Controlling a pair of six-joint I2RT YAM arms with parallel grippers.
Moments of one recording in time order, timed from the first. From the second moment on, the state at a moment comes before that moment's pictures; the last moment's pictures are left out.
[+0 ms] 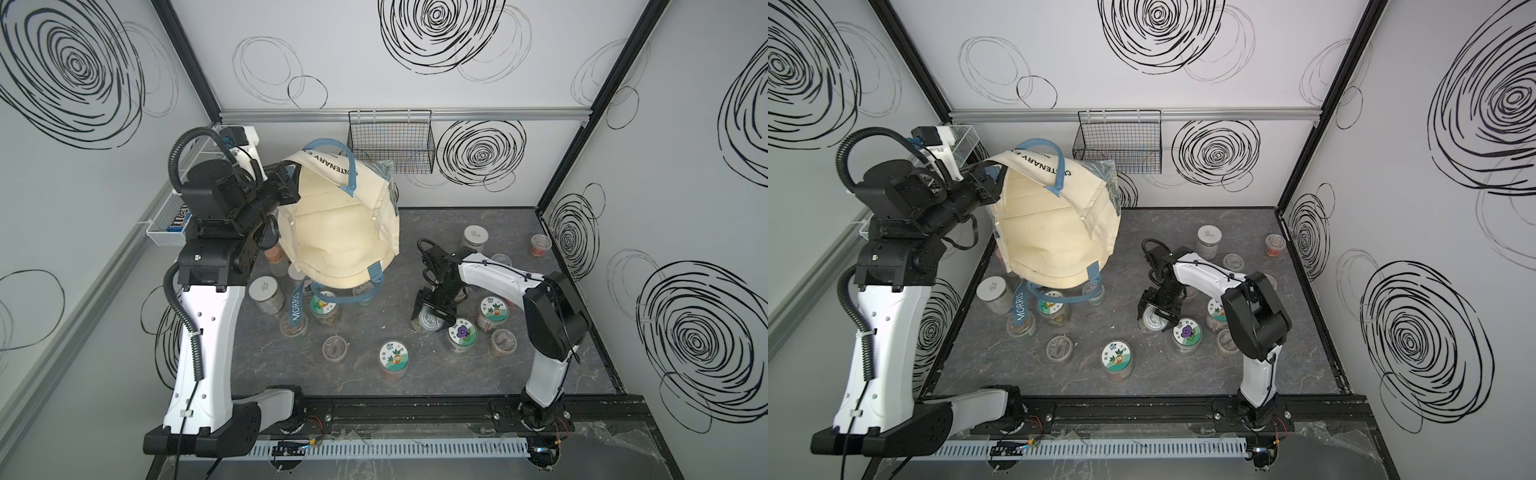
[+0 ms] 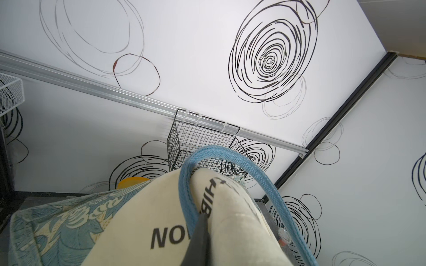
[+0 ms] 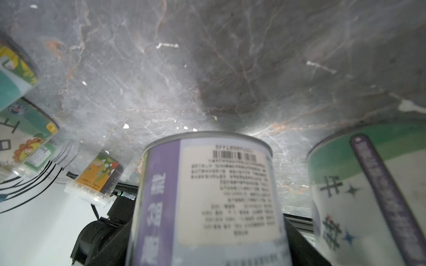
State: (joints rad) left arm 0.01 1.25 1.78 -0.55 0.33 -0.45; right arm 0.63 1.88 1.36 -1.08 -0.49 0.91
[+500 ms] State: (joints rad) left arm 0.00 1.25 1.74 -0.52 0.36 -0.48; right arm 0.63 1.97 1.47 -1.15 -0.43 0.89
